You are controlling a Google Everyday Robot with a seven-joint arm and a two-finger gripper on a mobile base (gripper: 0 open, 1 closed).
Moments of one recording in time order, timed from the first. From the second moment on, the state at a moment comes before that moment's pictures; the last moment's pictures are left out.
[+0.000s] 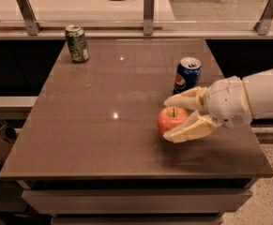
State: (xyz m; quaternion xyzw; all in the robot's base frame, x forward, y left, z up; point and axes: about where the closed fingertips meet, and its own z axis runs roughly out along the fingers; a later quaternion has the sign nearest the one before) arm 0.435 -0.089 0.883 -0.59 0.65 0.27 0.40
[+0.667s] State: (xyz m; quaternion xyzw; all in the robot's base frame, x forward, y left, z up) arm 0.480 -0.076 0.943 -0.58 0.65 0.24 0.44
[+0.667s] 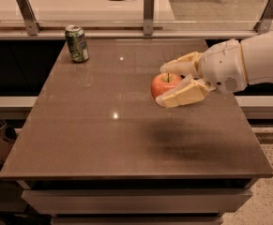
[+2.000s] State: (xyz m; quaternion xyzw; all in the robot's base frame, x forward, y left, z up) arm 0.581 -0.002 0.998 -0.54 0.62 0.20 0.54
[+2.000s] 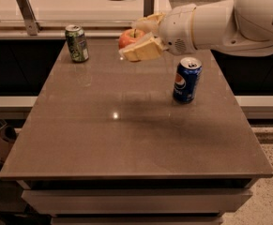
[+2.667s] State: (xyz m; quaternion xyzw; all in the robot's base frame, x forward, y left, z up) arm 0.602 0.020 1.009 -0.51 0.62 0.17 0.57
